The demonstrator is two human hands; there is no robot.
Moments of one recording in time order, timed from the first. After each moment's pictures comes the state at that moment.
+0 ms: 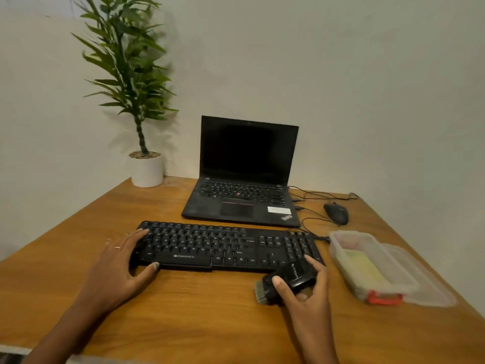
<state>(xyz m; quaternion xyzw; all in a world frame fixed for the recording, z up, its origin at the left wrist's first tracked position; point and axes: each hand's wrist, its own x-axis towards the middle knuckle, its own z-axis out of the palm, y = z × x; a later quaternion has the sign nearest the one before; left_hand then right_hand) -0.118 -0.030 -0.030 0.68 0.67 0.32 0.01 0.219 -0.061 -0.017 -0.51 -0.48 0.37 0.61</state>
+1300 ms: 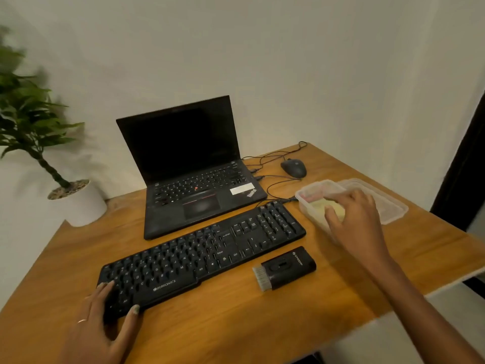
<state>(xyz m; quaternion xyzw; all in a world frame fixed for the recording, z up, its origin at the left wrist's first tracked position) -0.122 -0.017 -0.033 0.65 0.71 0.27 0.04 0.312 -0.042 0.041 -0.75 -0.52 -0.03 0.40</state>
